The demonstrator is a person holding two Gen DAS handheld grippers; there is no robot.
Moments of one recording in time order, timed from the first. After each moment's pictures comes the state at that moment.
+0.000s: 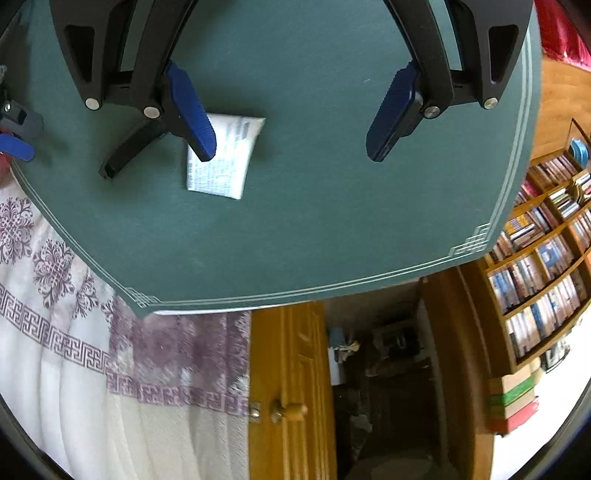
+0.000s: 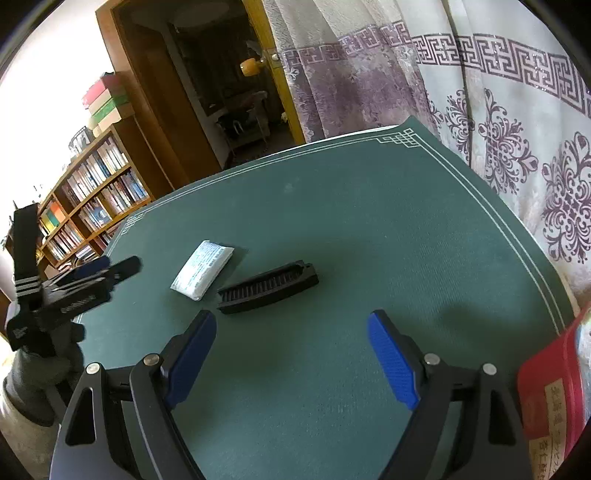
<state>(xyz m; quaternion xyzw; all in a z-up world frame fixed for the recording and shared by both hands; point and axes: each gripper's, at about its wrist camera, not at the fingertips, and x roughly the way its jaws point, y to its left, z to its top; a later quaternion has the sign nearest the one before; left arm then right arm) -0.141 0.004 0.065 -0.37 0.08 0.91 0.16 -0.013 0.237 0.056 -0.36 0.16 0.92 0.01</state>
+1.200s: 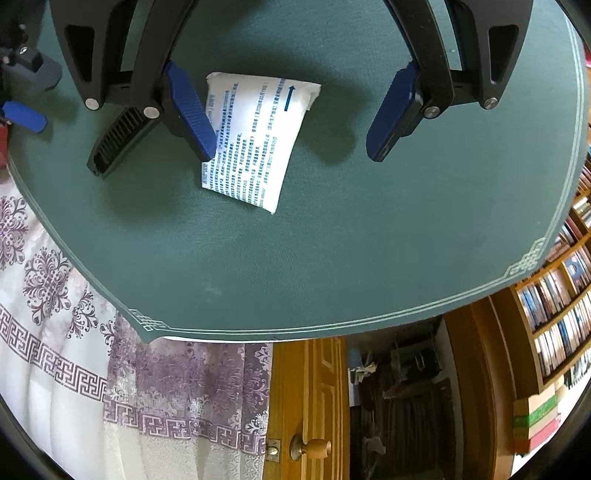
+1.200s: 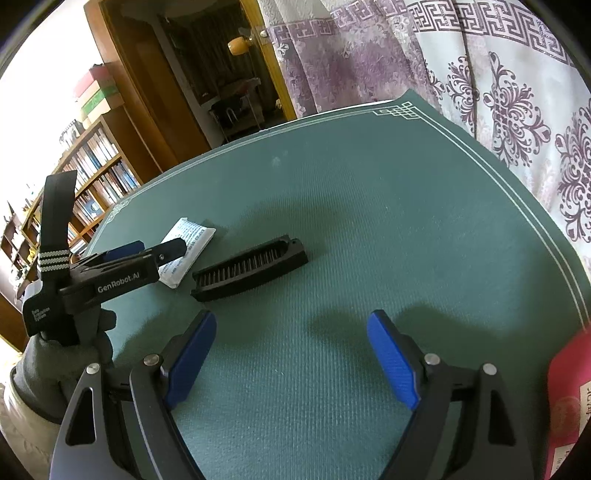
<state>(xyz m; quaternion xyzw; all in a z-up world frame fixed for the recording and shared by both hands) -0.179 0.046 0.019 -0.41 0.06 0.89 0.19 -0.027 0.237 0.024 -0.39 0.16 0.91 0.02</state>
